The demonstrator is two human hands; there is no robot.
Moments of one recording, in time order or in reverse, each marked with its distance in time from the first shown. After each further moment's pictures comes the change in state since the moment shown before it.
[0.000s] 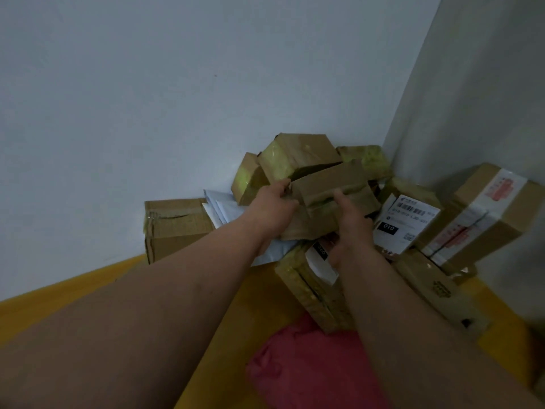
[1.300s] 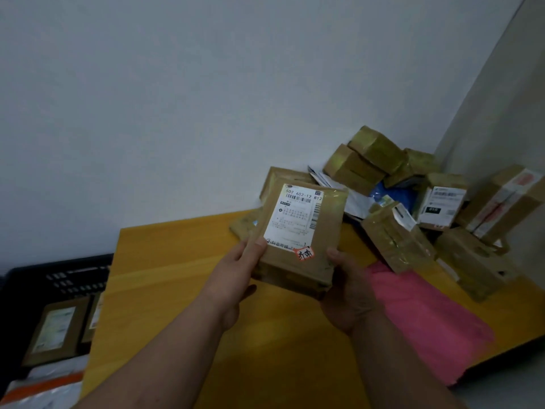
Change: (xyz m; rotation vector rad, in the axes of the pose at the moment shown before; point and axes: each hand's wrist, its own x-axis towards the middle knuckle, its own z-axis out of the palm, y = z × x) left_hand -0.353 -0.172 -0.174 -0.523 0.213 -0.154; right_hand -0.308 0.215 -0.032 -0.097 -0.812 0.001
